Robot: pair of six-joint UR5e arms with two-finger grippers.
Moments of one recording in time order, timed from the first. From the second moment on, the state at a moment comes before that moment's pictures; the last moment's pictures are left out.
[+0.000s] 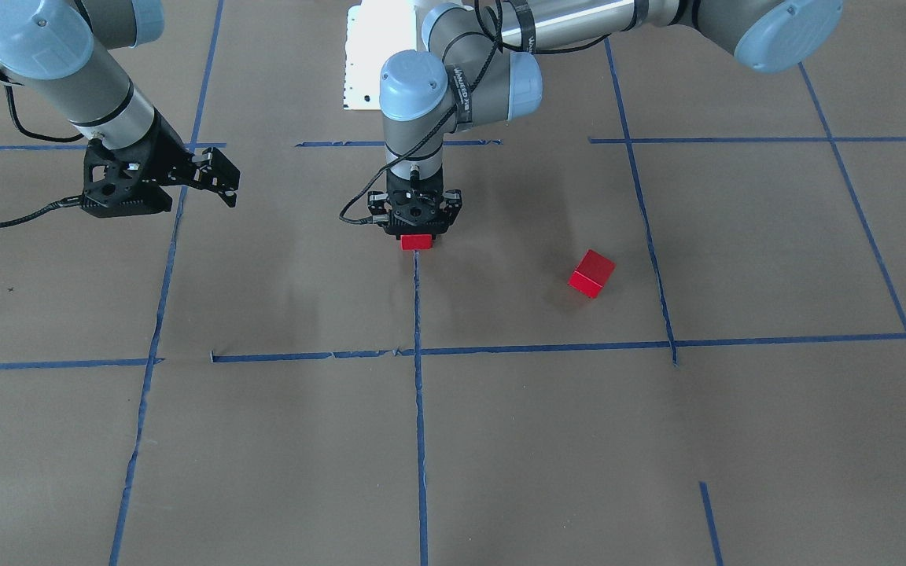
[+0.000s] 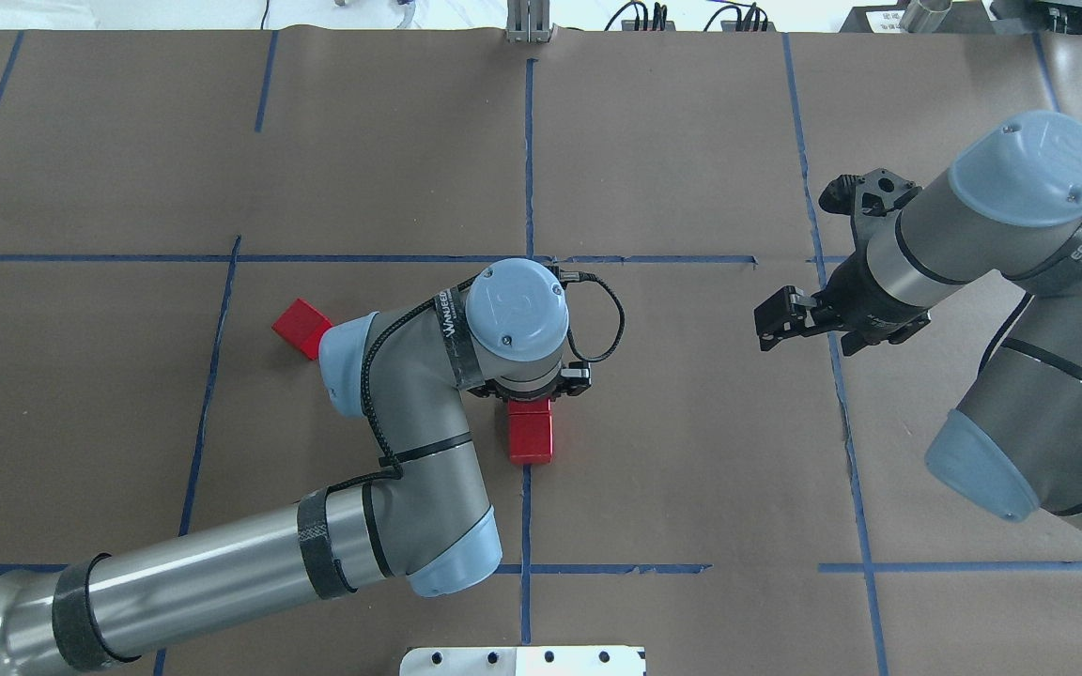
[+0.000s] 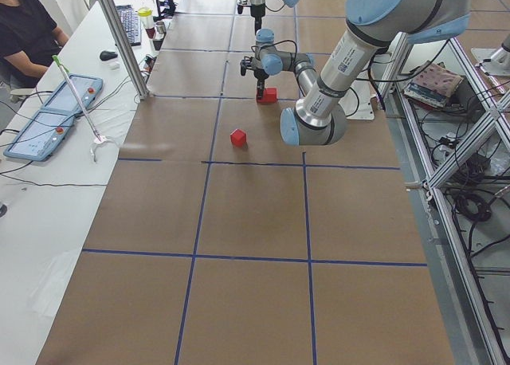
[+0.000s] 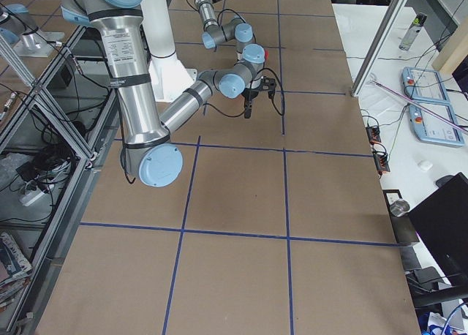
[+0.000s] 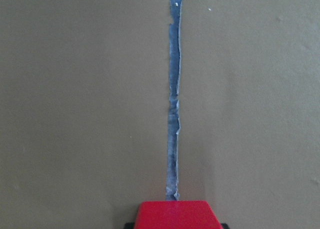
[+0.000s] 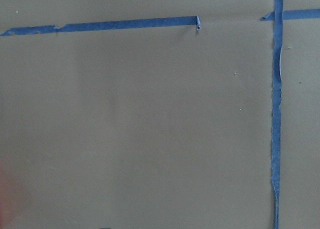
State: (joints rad) left arm -0.41 -2.45 -1.42 -1.65 -1.79 -1.30; right arm 0.77 -1.33 1.99 -1.52 2.16 1.05
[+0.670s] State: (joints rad) left arm -0.44 -2.41 -1.53 -1.63 -1.79 -1.29; right arm 0.77 -1.34 2.00 -1.52 2.16 1.05
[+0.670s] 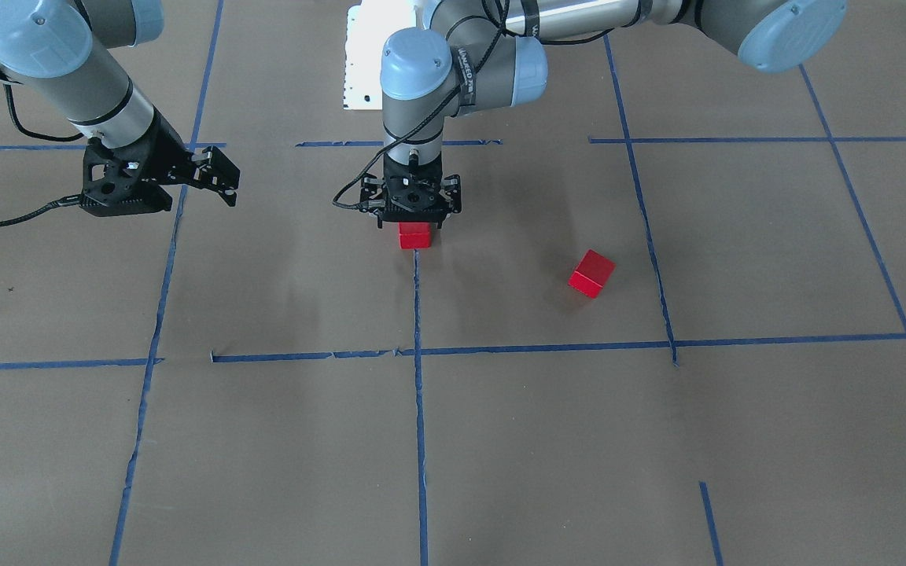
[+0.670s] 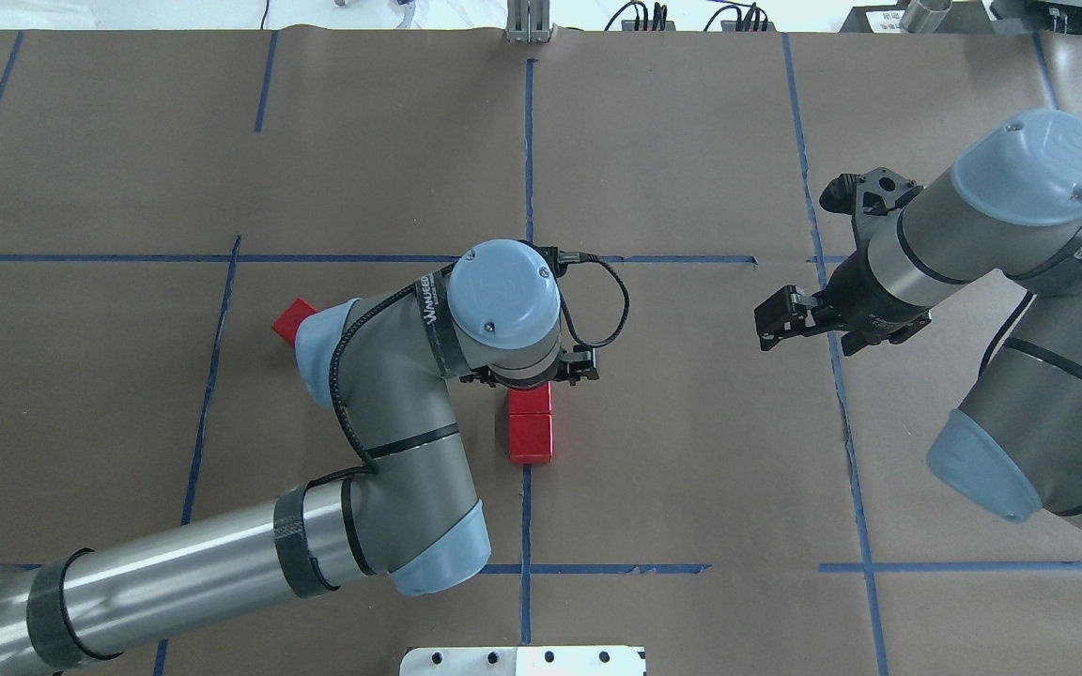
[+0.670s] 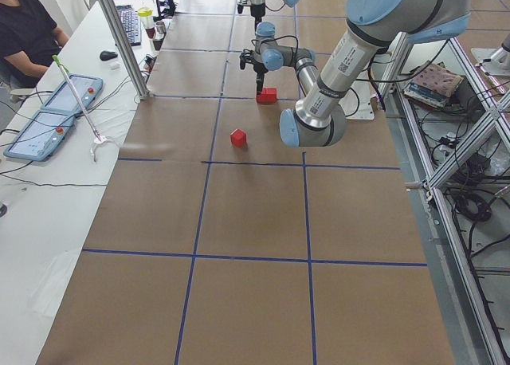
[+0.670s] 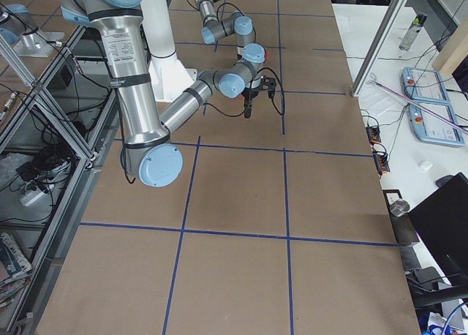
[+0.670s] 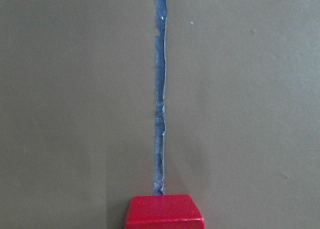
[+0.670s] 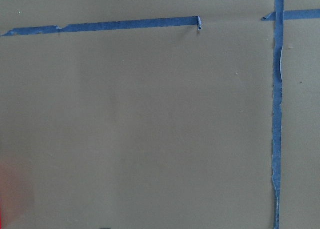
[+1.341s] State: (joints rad) left arm -0.63 -2.15 -1.70 -1.67 -1.83 -0.82; right arm 0.77 -1.37 2.03 -1.52 2.17 1.05
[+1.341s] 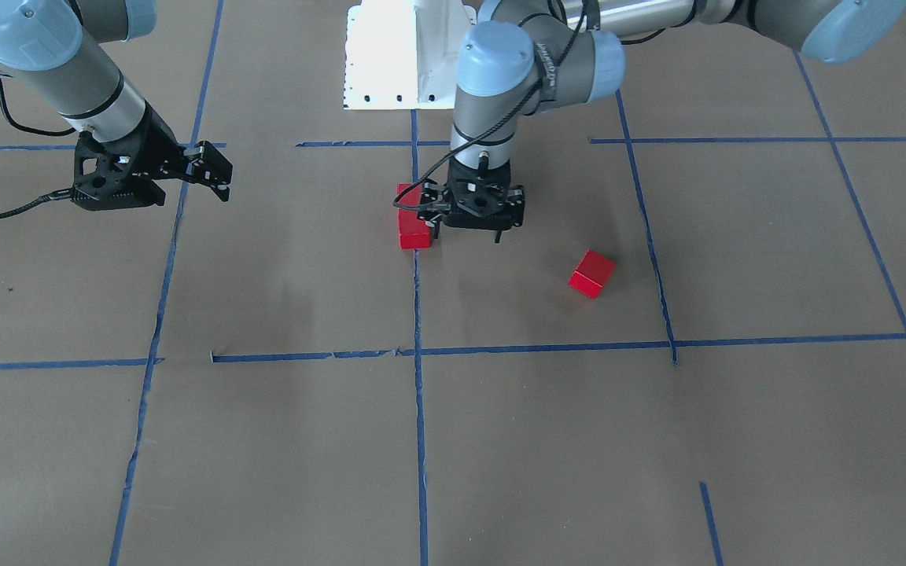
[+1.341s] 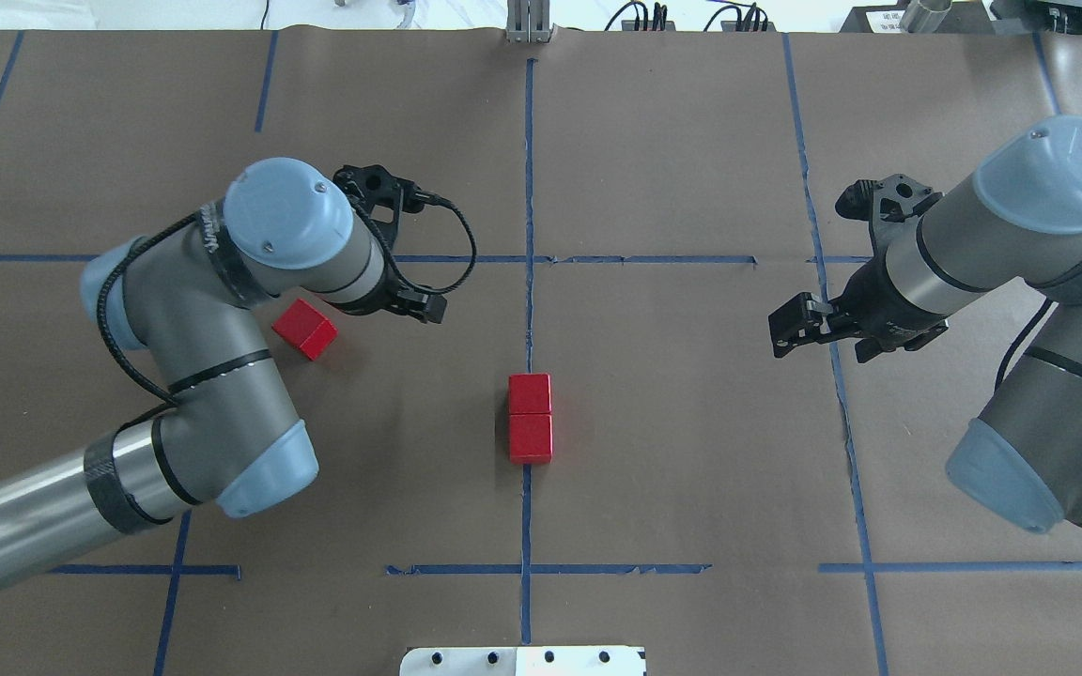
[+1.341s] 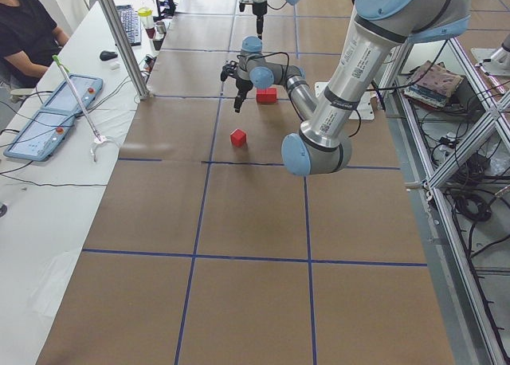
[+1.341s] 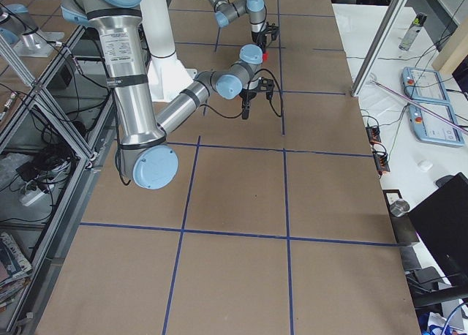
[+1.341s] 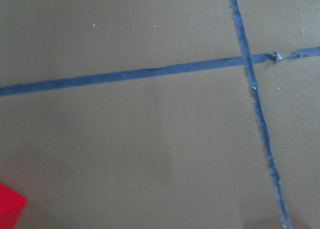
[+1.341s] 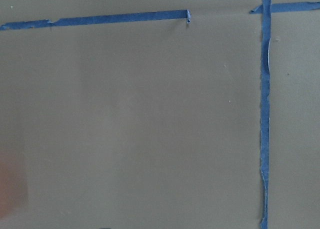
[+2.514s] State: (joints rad) left arm -0.71 -2.01 -1.66 -1.78 -1.96 -0.62; right arm 0.76 -1.37 2.04 -1.52 2.17 1.06
